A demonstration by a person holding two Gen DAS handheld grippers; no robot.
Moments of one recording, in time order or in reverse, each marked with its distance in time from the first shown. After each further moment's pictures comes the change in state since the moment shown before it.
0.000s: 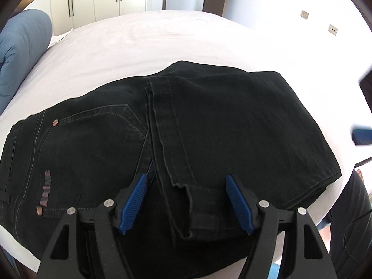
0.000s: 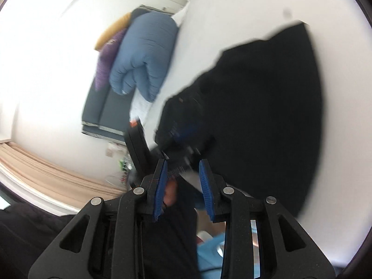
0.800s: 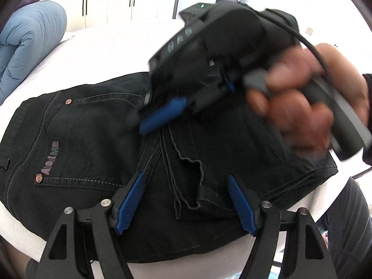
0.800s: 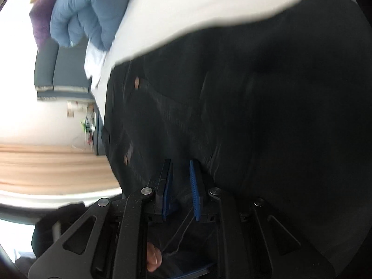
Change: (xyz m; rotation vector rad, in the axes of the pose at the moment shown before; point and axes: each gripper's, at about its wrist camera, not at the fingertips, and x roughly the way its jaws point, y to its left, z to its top) left arm -0.025 0.010 -0.036 -0.066 -0.078 -0.001; right arm 0.258 -0.015 0.148 0.039 0.435 -0.246
